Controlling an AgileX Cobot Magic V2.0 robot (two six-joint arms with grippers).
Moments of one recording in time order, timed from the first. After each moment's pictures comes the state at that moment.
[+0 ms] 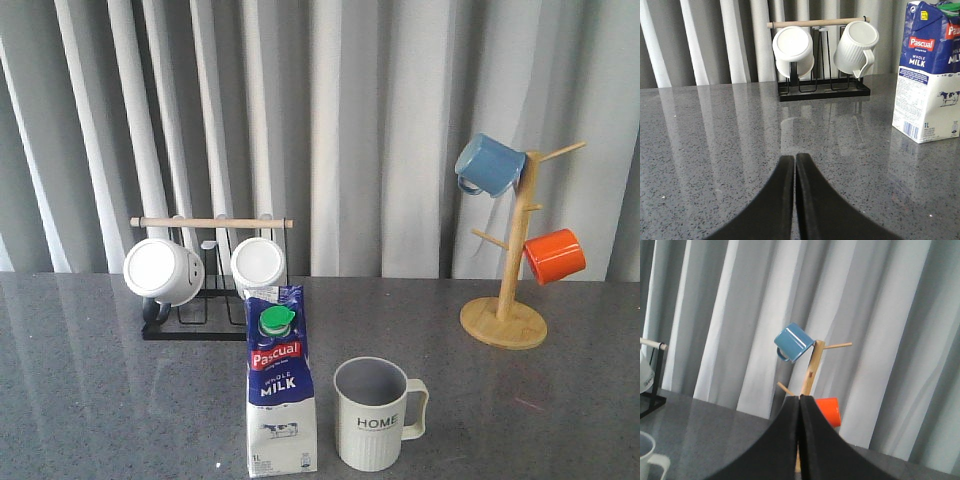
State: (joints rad) left arm -0.07 -0.01 0.02 -0.06 0.12 0.07; right arm 0.06 0.52 -0.42 0.01 -0.17 -0.25
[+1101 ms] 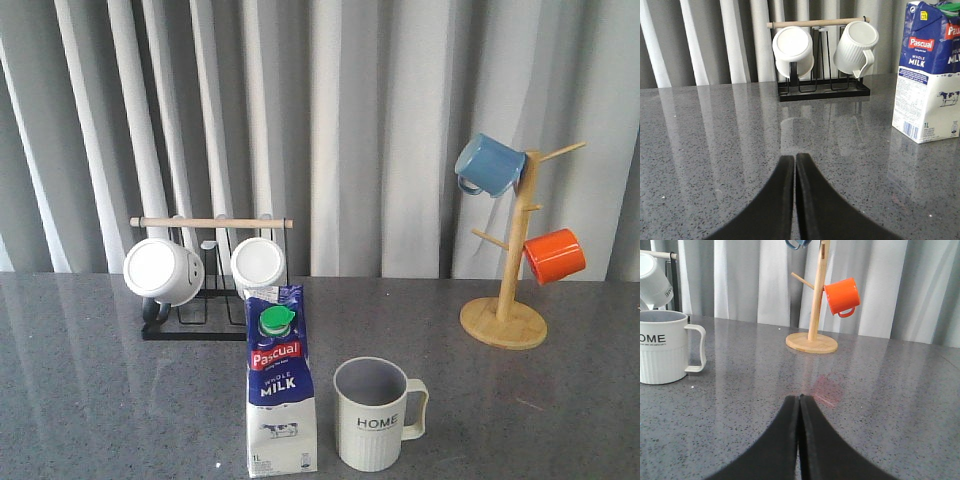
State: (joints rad) left arm -0.07 -0.01 0.02 -0.06 0.12 0.07; right arm 0.02 -0.01 0.03 -0.02 0.09 -0.05
